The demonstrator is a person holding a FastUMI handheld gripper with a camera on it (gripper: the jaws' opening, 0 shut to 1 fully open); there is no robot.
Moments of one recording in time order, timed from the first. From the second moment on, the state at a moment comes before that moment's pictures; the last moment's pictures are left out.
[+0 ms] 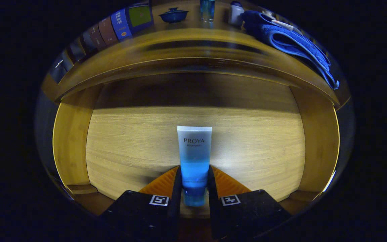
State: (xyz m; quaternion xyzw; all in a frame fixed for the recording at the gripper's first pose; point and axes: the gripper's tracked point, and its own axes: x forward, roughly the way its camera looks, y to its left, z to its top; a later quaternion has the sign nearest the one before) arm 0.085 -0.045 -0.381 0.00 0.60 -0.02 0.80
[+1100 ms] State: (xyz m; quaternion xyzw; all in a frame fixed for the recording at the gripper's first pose) arm 0.136 -0.030 -0.213 0.02 0.44 0.00 0.90
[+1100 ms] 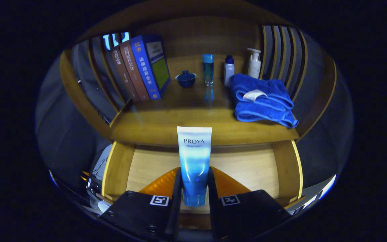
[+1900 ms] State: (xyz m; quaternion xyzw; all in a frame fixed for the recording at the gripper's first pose) arm 0.289 -0.027 -0.261 0.00 0.45 -0.02 0.89
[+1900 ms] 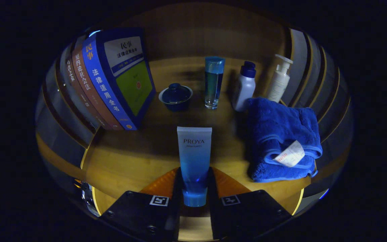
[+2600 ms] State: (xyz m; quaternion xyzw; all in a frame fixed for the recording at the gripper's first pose) arm 0.239 -0.024 -0.199 0.00 0.36 -0.02 0.93
